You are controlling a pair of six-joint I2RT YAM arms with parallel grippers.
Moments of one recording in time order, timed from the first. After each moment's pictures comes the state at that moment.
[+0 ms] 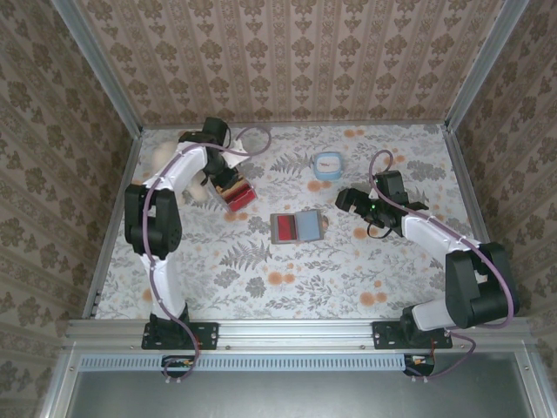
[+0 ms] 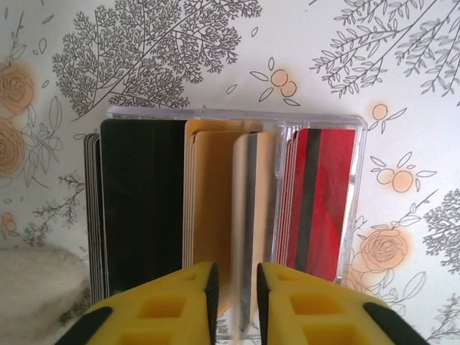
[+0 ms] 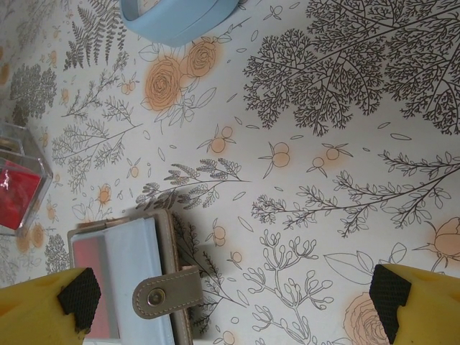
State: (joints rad) left arm -0.29 2.00 1.70 -0.94 0.09 0.60; right arm 0.17 1.41 0.77 -0.20 -0.25 0.61
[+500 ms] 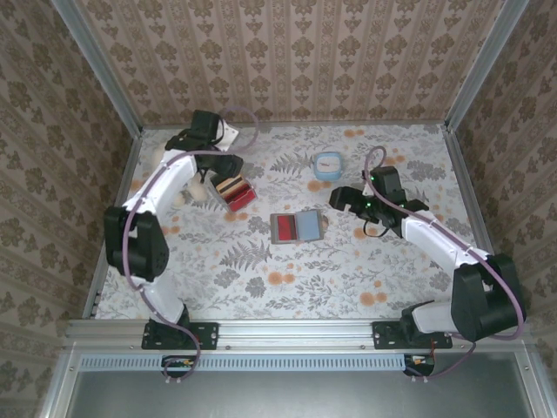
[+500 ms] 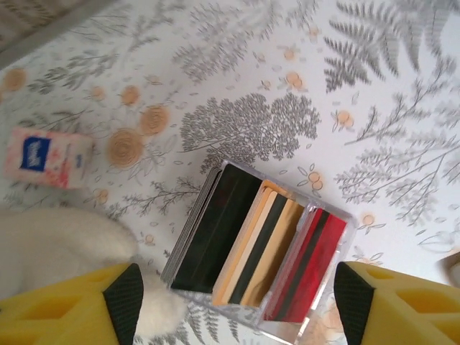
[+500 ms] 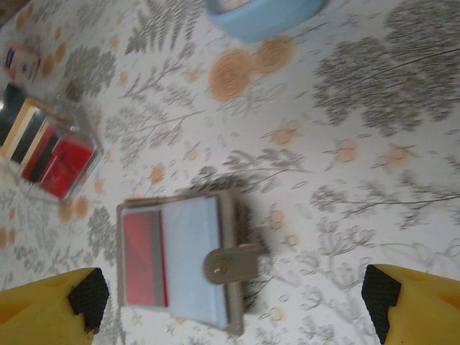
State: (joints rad) left arm -0.31 1.74 1.54 -0.72 0.01 0.19; right arm 0.28 1.34 0.84 -0.29 -0.25 0.58
